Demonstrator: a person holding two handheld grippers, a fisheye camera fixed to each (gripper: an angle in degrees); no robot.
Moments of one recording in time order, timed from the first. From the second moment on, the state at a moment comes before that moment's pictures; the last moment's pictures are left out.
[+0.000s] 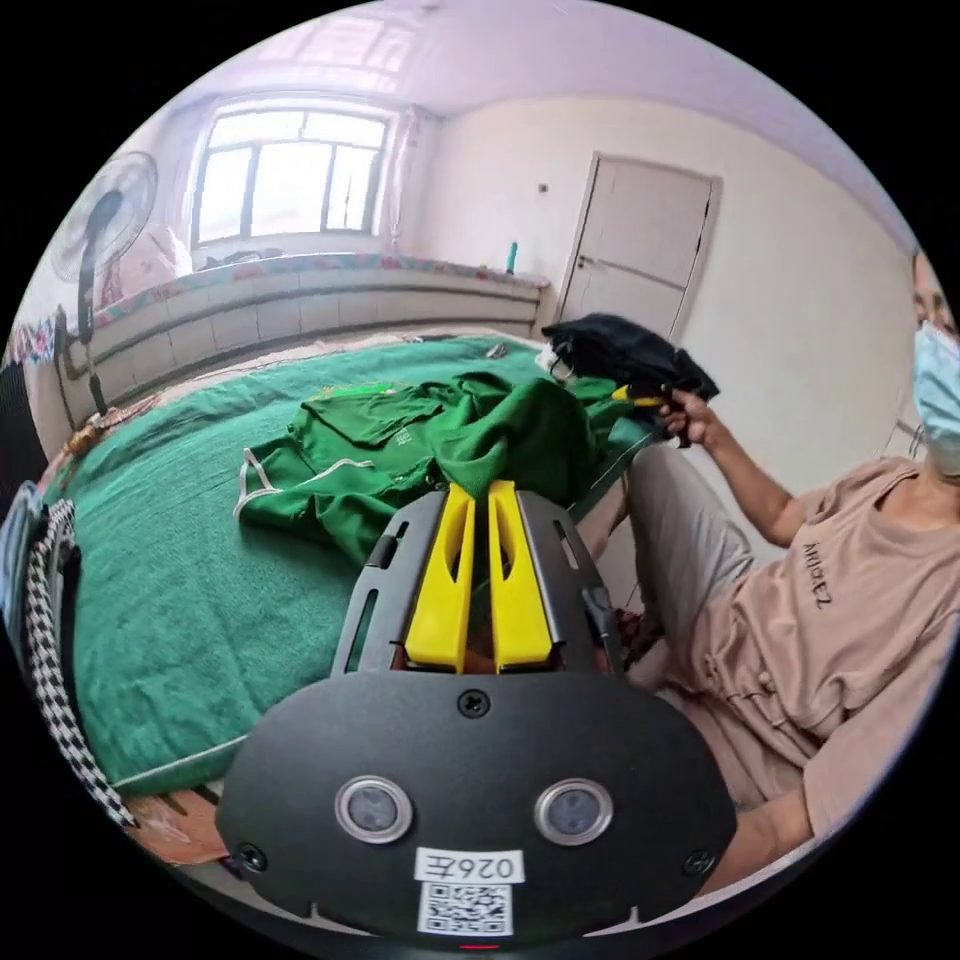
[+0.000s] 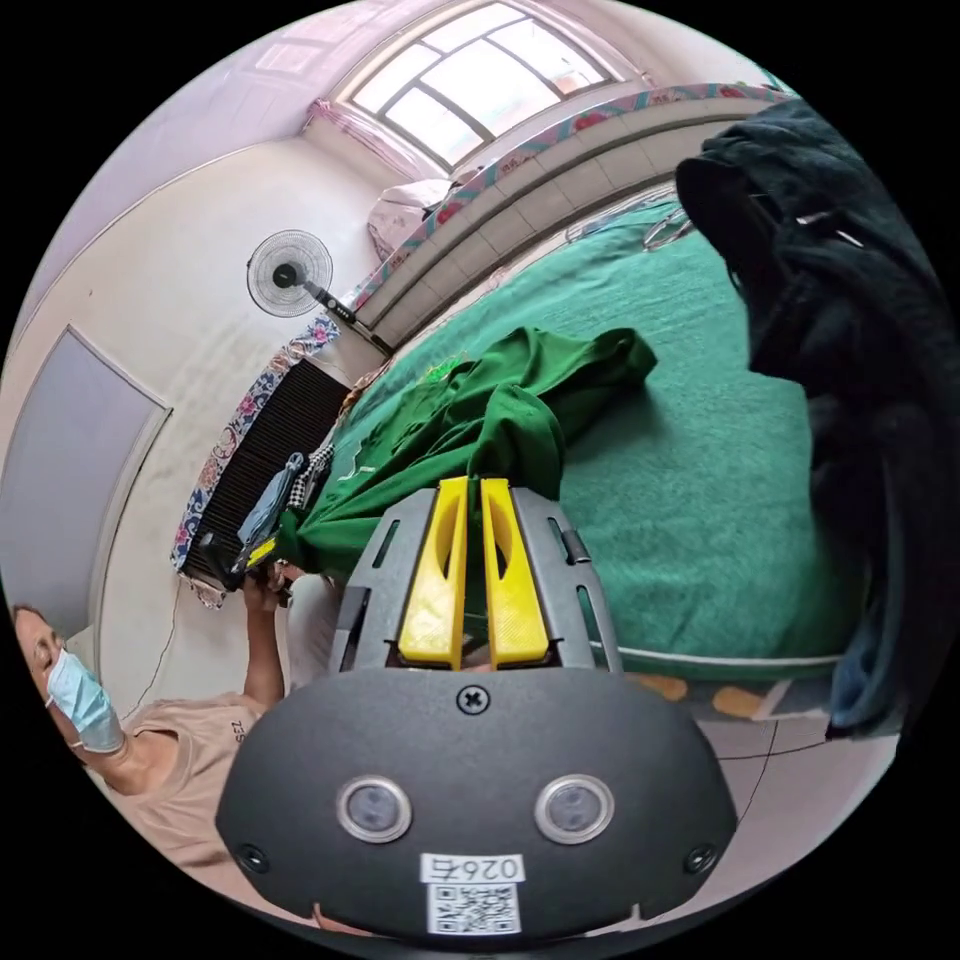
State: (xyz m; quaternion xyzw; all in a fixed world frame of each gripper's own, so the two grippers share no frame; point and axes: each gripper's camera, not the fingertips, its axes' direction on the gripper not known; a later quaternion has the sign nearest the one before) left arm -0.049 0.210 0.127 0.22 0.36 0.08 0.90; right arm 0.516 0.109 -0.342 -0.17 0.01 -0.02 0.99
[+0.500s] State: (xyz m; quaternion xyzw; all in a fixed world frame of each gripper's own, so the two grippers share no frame) left arm -0.125 0.278 0.111 0.34 0.44 0.00 0.83; right arm 0.552 0.129 -0.380 -0.16 0.05 0.05 0.98
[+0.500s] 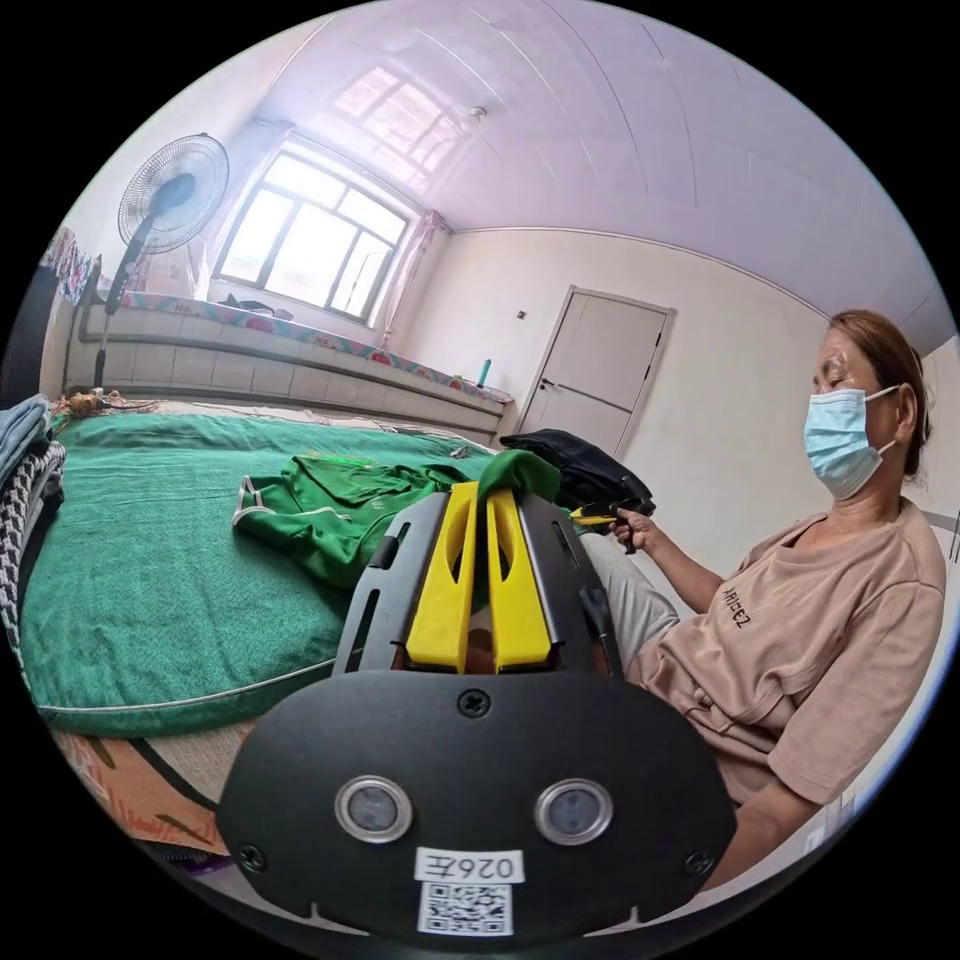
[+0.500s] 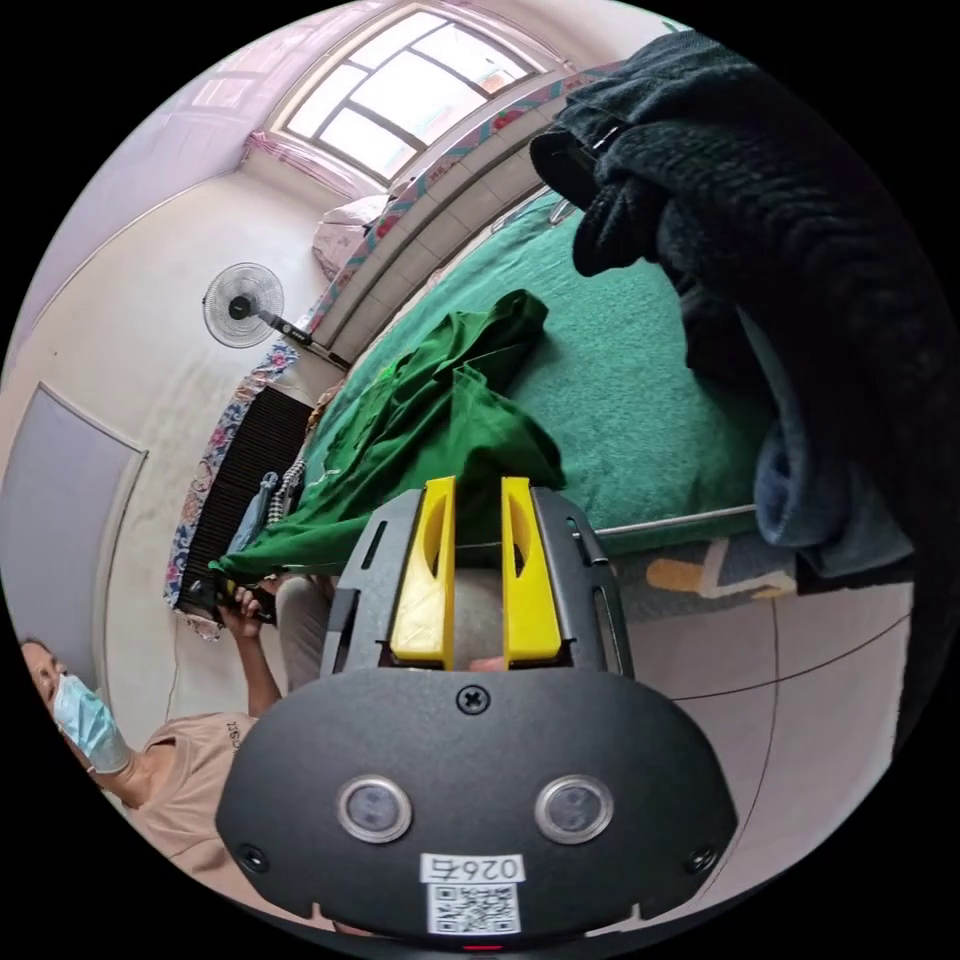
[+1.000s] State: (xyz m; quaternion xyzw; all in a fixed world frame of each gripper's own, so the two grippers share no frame) left arm -0.145 0.259 0.097 0.34 0.47 -0.02 0.82; right arm 0.534 0.122 -0.371 -0.20 0.17 -0.04 0.96
